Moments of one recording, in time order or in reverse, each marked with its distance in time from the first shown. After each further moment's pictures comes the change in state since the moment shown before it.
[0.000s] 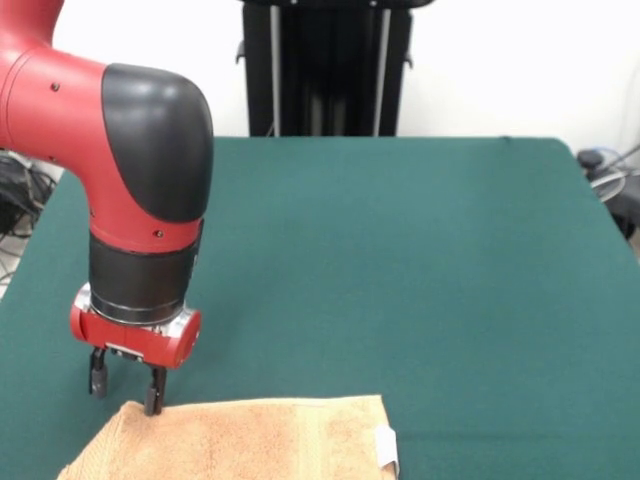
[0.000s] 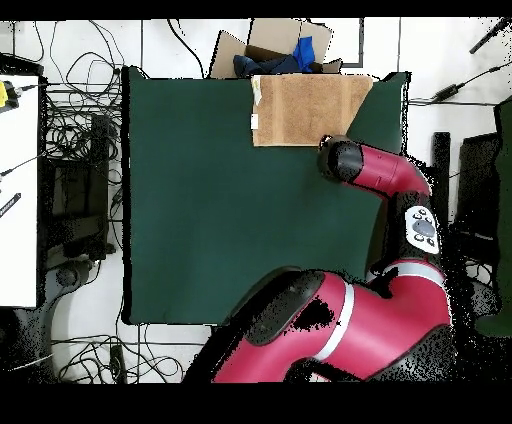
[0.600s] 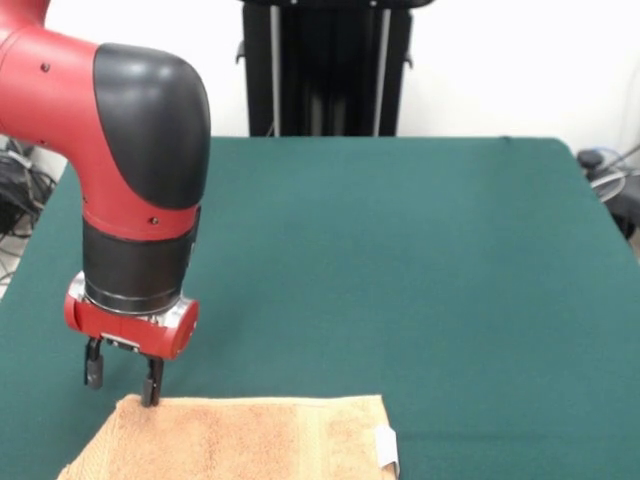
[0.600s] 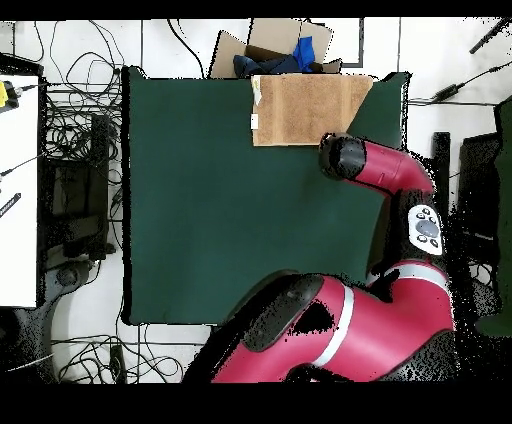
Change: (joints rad) arm 0.005 -0.025 -0.004 0.000 0.000 0.040 0.000
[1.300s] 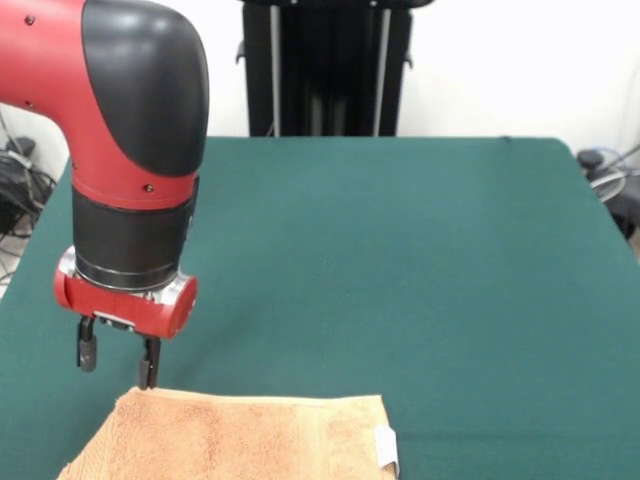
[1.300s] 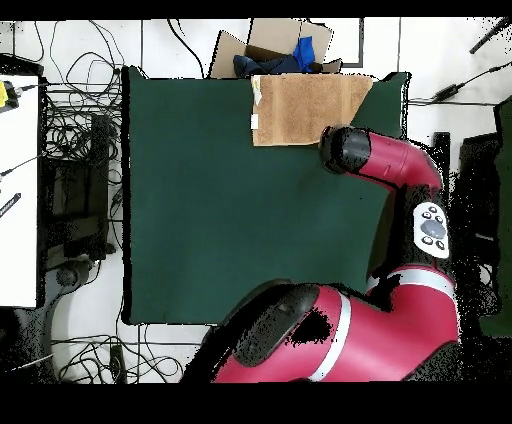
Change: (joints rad) arm 0.013 -0.062 0.000 -0.001 0.000 0.082 0.000
